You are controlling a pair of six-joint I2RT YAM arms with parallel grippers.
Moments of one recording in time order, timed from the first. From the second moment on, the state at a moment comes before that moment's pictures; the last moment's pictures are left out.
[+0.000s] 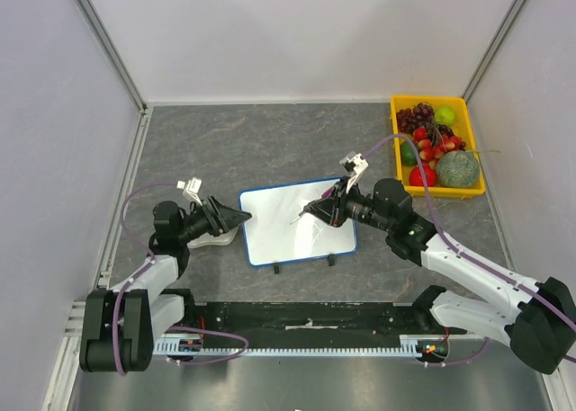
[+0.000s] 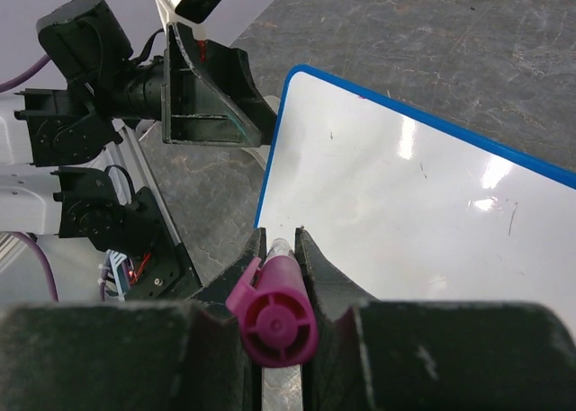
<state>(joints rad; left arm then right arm) 0.04 1.03 0.19 0.54 0.88 -0.74 0.71 1.03 0.64 0.23 -0.35 0.45</state>
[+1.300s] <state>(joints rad) -0.16 1.27 0.13 0.91 1.01 -0.71 0.74 1.06 0.64 0.23 -0.28 0.44</state>
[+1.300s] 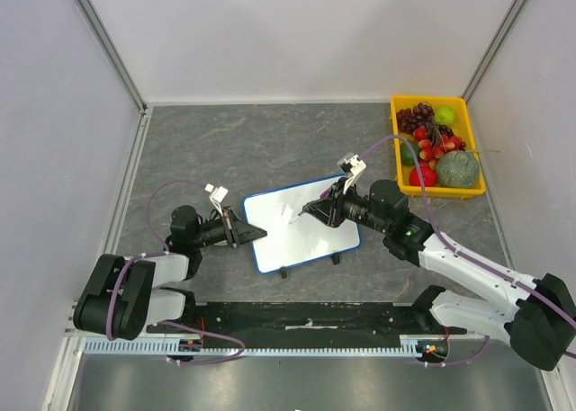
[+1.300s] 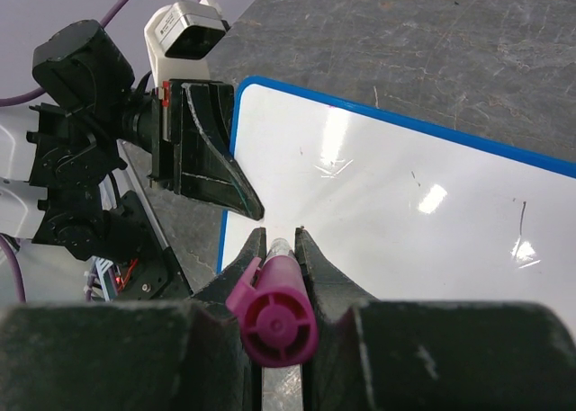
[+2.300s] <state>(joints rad) -0.26 0.68 0.10 0.25 0.64 -0.64 0.74 1.02 0.64 0.22 -0.25 0.41</state>
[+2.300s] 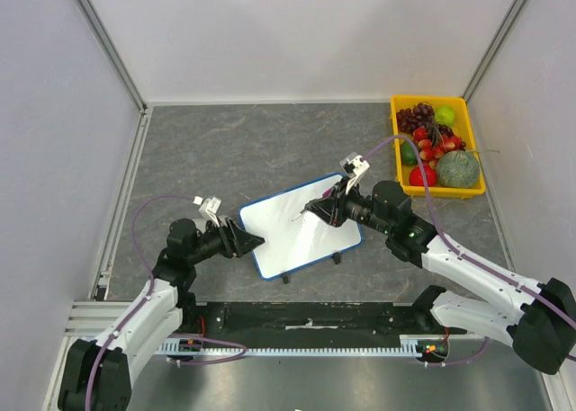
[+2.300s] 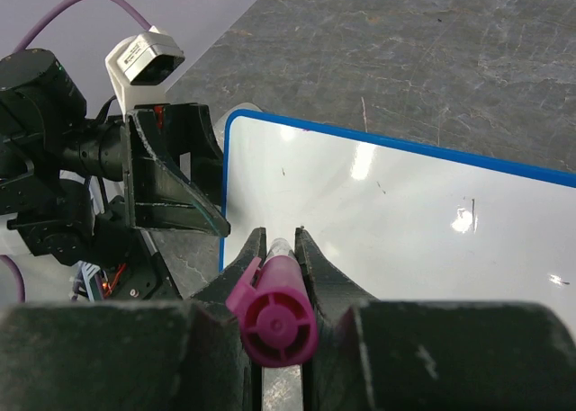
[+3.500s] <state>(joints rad) -0.26 0.93 0.19 0.36 0.71 -0.54 0.78 1.06 0.64 0.22 -0.25 0.30</state>
